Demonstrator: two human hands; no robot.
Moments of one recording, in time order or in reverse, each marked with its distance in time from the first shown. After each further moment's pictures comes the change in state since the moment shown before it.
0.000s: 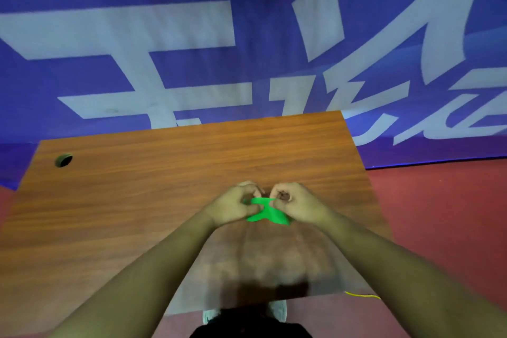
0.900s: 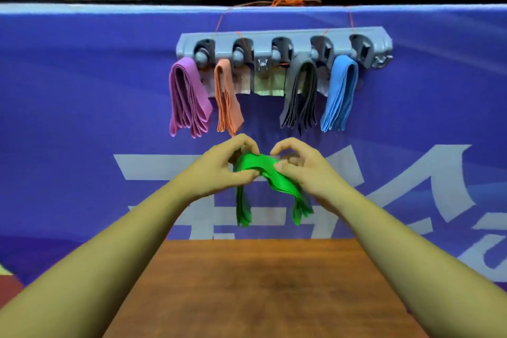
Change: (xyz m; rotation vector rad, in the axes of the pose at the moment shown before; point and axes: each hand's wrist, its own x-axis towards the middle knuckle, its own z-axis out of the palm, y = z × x) left_hand -0.075 0.209 -0.305 0.139 0.435 0.476; right_hand 0.014 -0.322 -0.147 0.336 0.217 -0.536
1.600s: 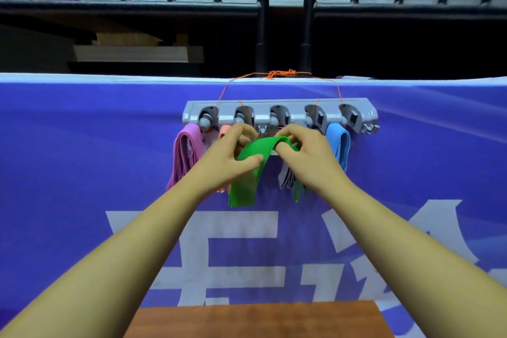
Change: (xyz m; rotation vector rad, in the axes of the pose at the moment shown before) left_hand 0.081 0.046 -0.060 0.026 0.258 0.053; right_hand 0.067 -0.107 -0.019 -0.511 0.408 -0.326
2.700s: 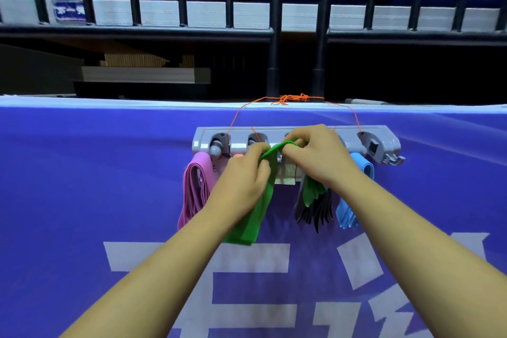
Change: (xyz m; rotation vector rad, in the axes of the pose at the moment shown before) left_hand 0.032 -0.010 0.004 0.318 0.203 -0.001; right_hand 0.066 -0.017 0.000 -0.162 -0.066 0.021
